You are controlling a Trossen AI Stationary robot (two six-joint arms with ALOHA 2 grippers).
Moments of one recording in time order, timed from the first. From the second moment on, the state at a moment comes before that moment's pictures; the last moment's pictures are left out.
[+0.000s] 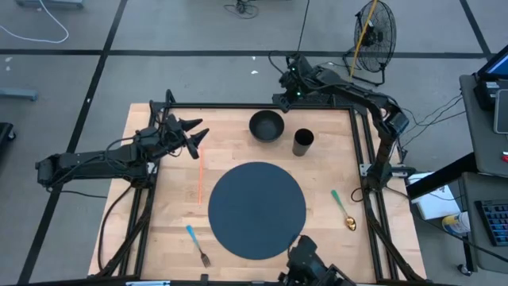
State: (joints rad) left arm 0.29 0.64 0.31 0.32 -0.29 -0.08; right arm -0.78 1.86 1.57 -0.64 -0.27 -0.06
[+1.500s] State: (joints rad) left arm 0.29 0.64 0.31 0.25 -0.29 -0.09; right arm -0.69 1.95 1.57 -0.67 -0.13 0.06
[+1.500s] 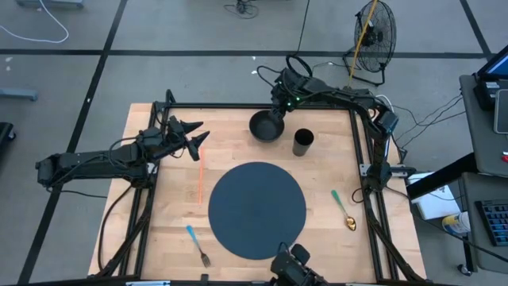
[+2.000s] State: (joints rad) left arm 0.29 0.64 0.31 0.24 -0.29 -0.11; right arm -0.67 2.00 1.57 -0.70 -0.12 0.07
